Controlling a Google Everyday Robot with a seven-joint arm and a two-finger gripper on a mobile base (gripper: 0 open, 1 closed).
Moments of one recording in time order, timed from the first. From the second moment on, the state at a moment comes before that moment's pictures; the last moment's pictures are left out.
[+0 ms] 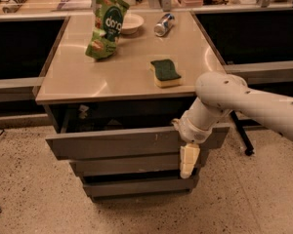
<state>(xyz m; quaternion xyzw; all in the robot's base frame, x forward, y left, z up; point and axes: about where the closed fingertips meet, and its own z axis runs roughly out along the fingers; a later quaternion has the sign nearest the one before) 0.514 -0.107 0.638 -0.72 0.67 0.15 0.11</state>
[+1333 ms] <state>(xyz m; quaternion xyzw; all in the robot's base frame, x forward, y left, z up) 0.474 -0.092 0.654 -0.72 0.67 0.18 0.05</state>
